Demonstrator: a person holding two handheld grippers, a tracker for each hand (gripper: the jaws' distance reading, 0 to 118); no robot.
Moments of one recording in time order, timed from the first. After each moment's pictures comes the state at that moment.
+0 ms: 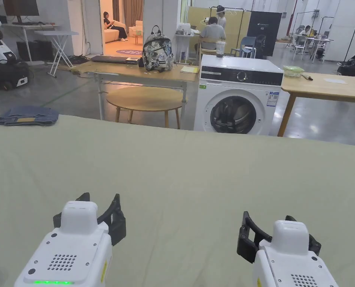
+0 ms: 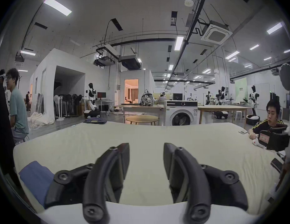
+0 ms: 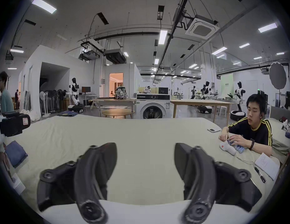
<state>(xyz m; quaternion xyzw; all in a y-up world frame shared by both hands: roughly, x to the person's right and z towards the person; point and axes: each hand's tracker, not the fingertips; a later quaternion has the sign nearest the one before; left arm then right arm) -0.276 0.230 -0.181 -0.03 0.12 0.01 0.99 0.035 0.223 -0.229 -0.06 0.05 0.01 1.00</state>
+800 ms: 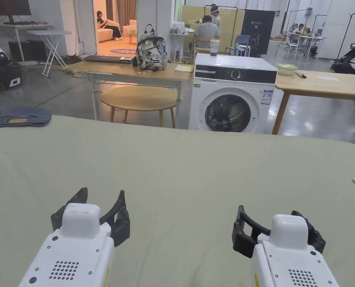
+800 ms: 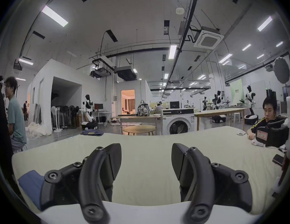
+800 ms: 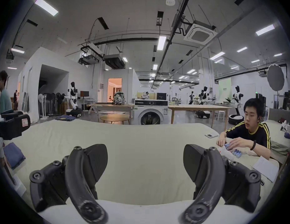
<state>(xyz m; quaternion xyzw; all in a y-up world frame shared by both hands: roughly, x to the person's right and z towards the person) -0.260 0.229 -0.183 0.02 0.11 -0.02 0.99 0.036 0.230 -0.232 -0.04 0.03 0.01 1.00</state>
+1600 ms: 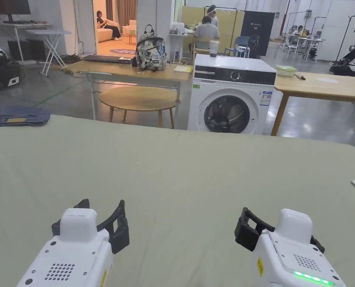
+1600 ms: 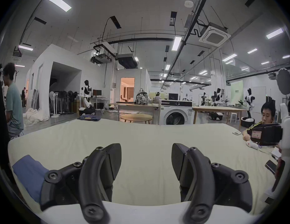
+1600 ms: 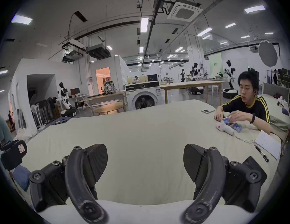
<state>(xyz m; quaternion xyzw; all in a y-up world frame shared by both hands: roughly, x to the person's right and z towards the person) -0.262 0.224 -0.184 -0.03 0.09 0.04 0.99 0.043 0.239 -0.249 -0.13 0.00 -0.08 0.99</state>
